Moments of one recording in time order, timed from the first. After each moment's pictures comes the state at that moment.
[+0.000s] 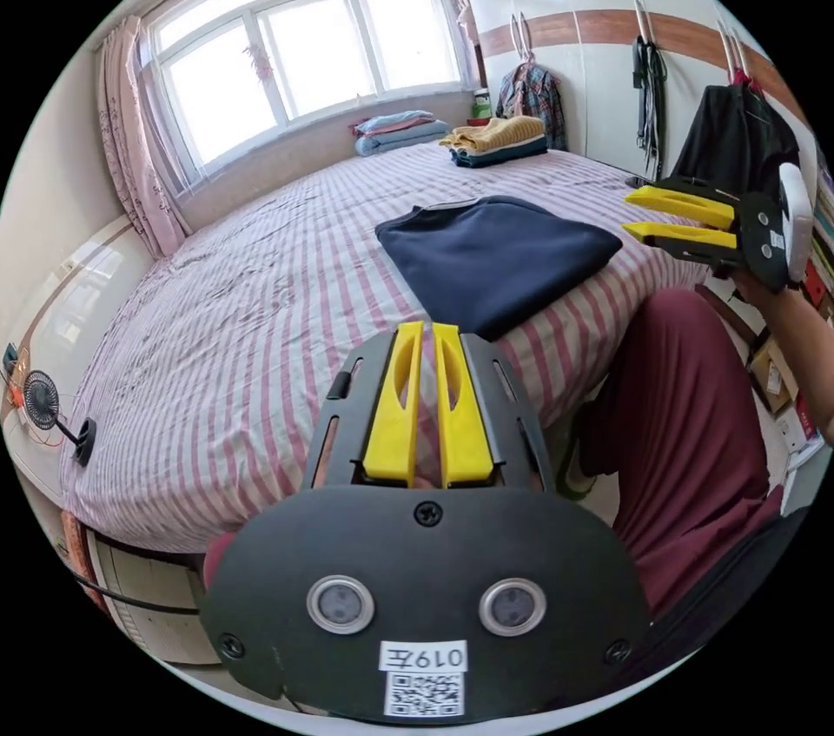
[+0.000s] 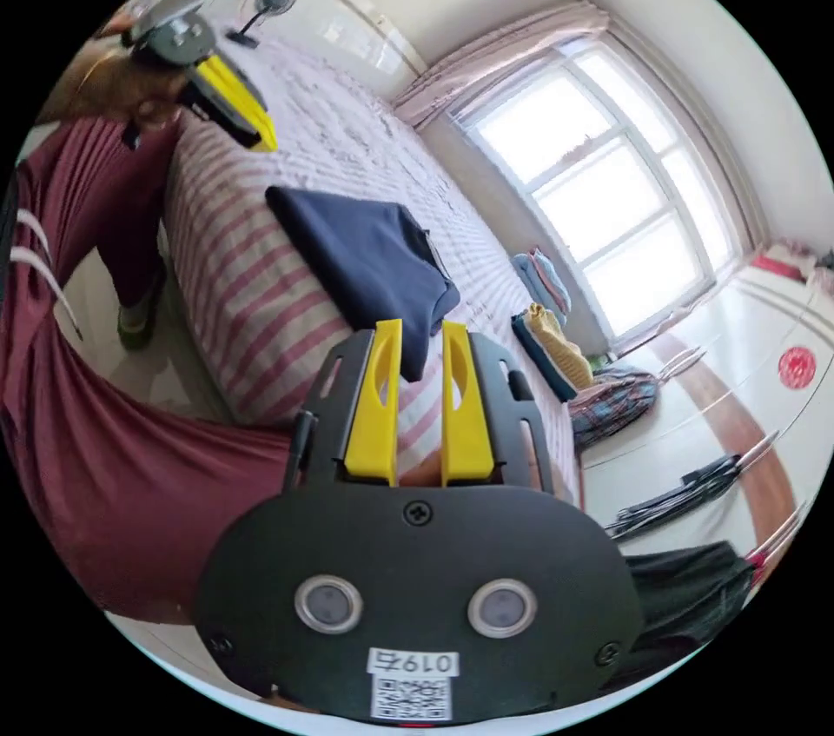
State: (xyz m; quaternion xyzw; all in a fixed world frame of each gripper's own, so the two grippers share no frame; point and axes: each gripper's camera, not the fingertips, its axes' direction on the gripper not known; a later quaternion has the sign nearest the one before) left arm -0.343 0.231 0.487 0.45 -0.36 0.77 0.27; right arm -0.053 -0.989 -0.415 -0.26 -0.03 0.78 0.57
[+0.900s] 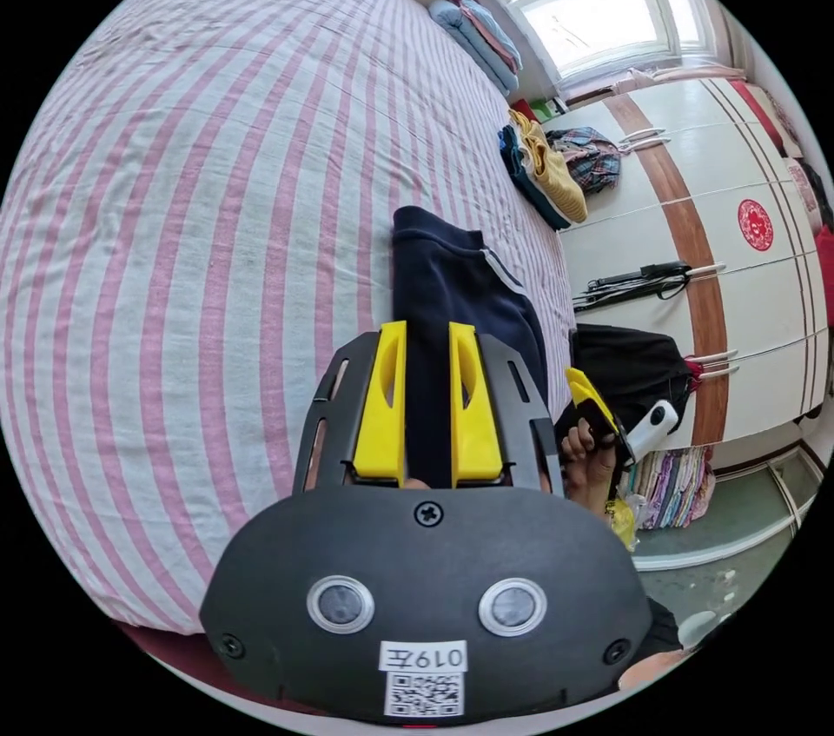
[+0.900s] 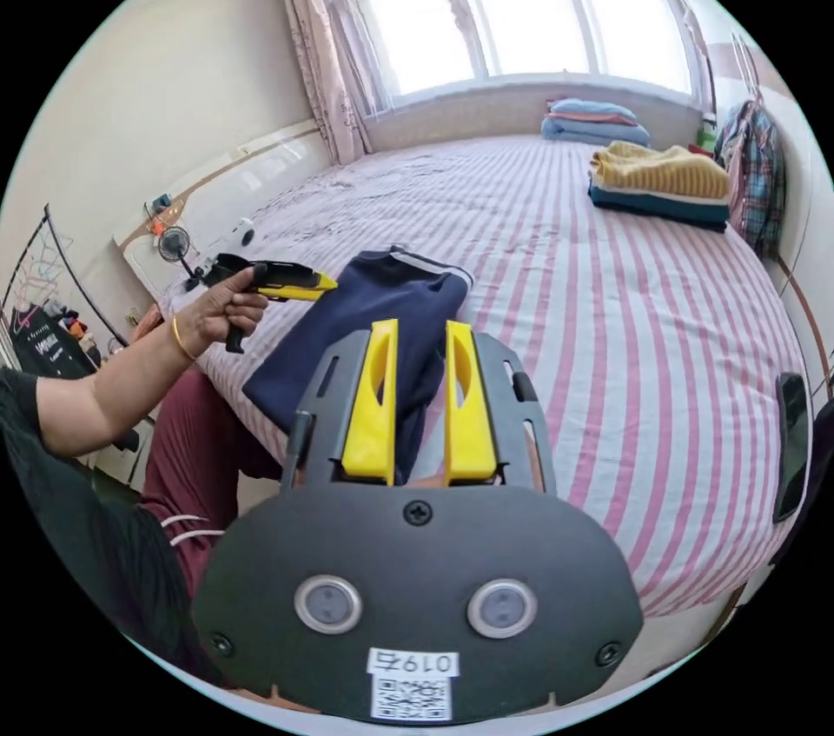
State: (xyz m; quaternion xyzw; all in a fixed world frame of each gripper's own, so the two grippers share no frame) left arm 0.005 0.063 0.395 0.20 -0.21 0.68 0.68; right arm -0.214 -0.709 -0.364 -0.05 -0.16 0.96 0.22
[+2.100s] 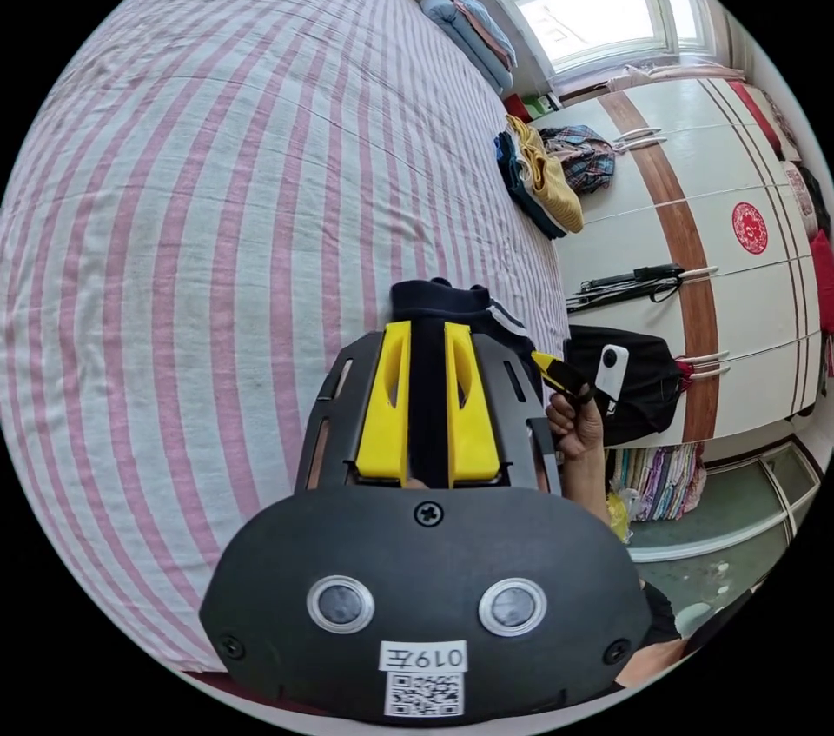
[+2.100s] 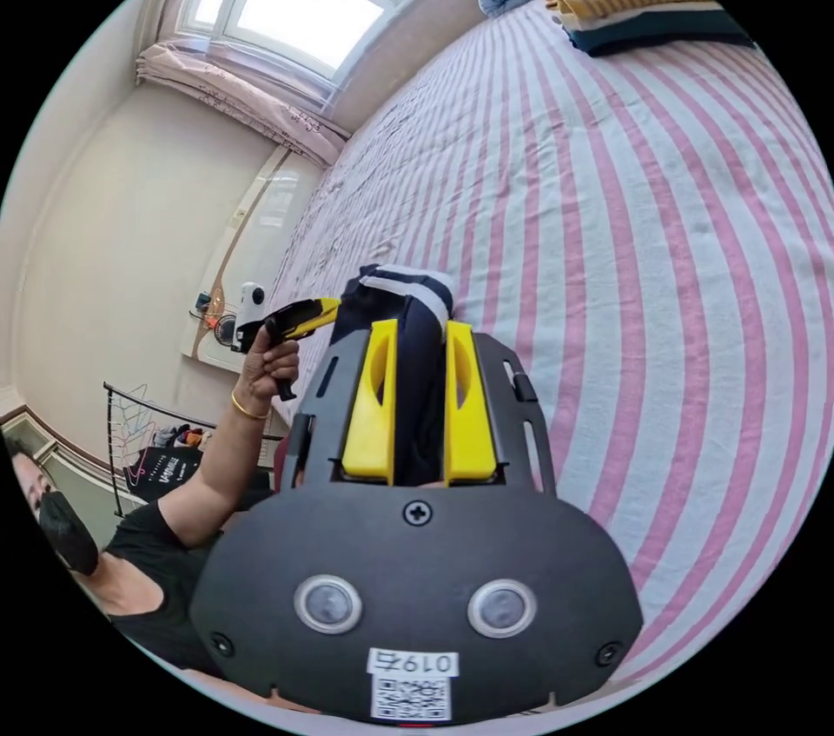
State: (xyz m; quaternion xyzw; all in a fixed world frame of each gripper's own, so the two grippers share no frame) left arm 0.113 0.026 0.389 0.17 -0.21 0.68 0.67; right arm -0.308 -0.546 -0.265 0.05 -0.25 0.97 0.00
